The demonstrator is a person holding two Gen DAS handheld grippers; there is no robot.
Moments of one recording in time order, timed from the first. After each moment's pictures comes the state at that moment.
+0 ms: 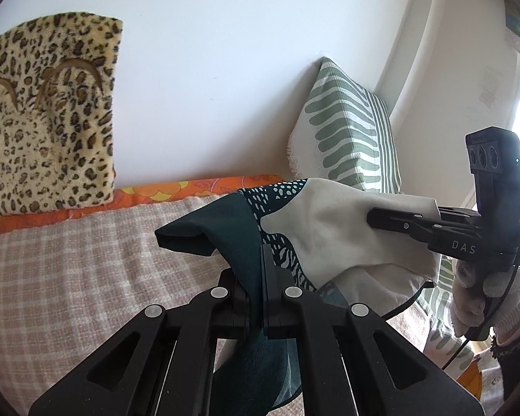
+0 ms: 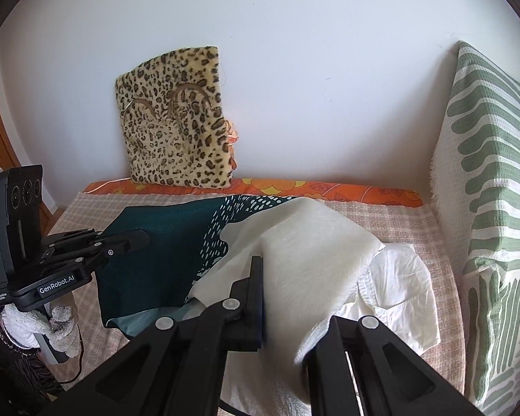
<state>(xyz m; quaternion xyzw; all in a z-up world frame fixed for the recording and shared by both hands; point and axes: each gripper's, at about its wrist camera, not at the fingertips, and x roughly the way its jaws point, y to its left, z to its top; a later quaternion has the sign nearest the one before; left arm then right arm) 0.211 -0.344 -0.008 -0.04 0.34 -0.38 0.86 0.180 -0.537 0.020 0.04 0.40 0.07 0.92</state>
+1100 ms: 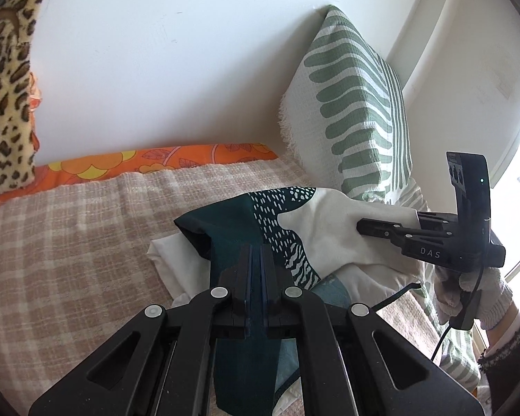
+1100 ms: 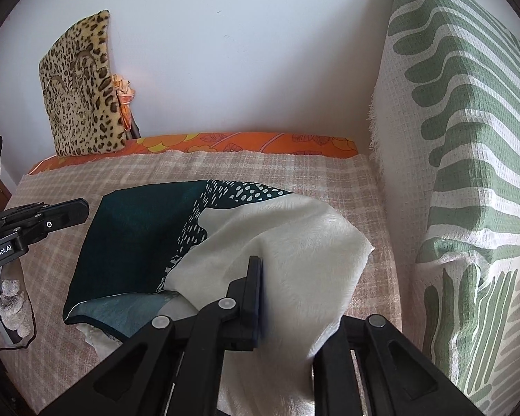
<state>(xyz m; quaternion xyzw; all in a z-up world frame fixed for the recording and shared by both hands) 0.271 -0.463 -0.071 -0.04 0.41 -0.39 0.83 0.240 -0.707 -0.099 0.04 0.47 0.03 0.88</state>
